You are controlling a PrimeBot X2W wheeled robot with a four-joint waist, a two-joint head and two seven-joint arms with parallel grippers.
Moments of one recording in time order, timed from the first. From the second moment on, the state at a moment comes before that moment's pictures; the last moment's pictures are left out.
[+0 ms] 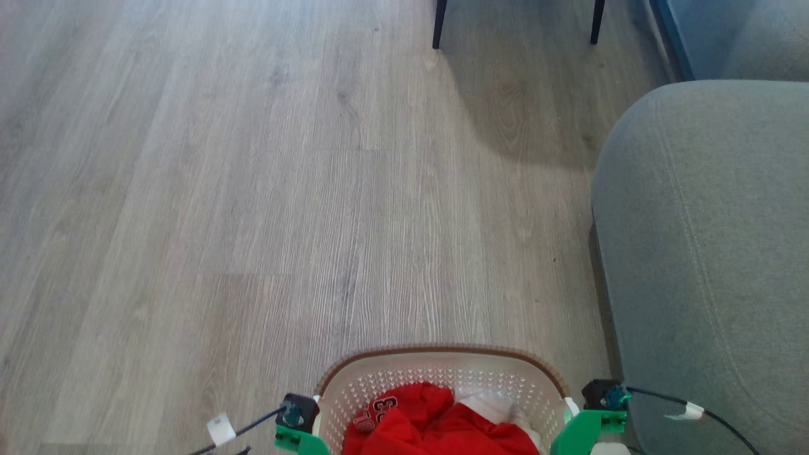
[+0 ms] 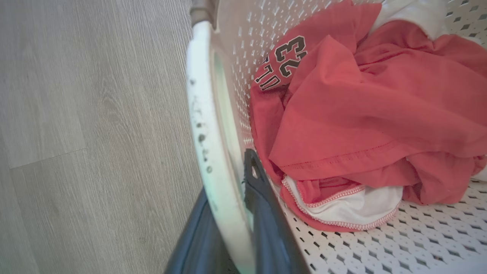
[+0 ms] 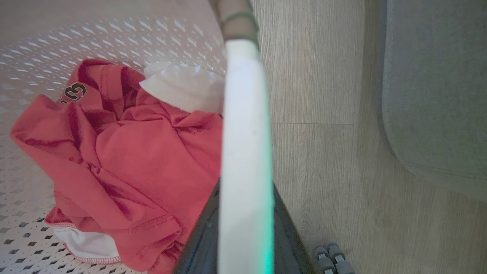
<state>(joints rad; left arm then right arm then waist) -0.38 0.02 -1.22 1.24 -0.93 0.01 -0.06 -0.41 -0.04 0.98 1.26 1.10 0.13 -0.05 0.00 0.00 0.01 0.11</state>
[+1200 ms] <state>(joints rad) -0.95 0.03 -1.22 1.21 -0.93 0.08 -0.15 -1.02 -0.08 0.88 1.30 0.92 0.13 -0.13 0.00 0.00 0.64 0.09</state>
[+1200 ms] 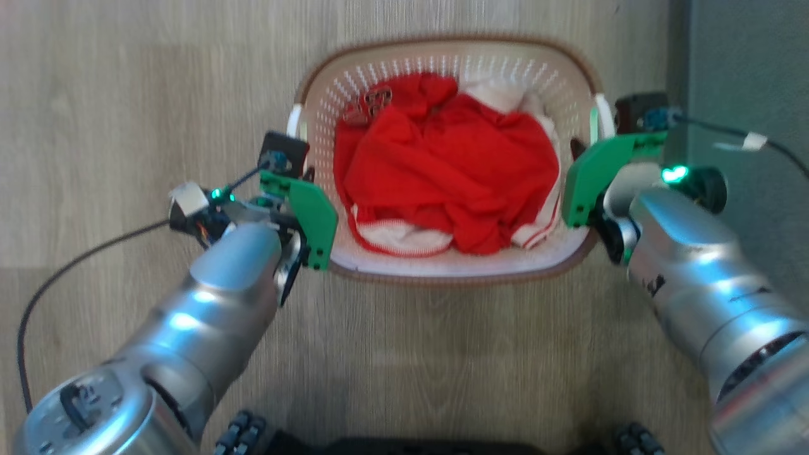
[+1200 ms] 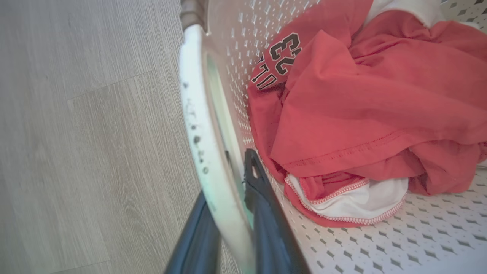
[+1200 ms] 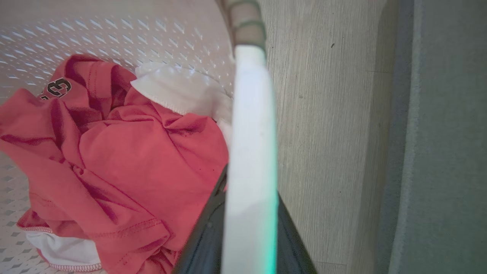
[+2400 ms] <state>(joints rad) -1.07 0.02 -1.25 1.19 -0.95 0.11 -0.18 -1.11 -0.08 0.58 1.30 0.60 0.13 -0.15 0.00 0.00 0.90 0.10</state>
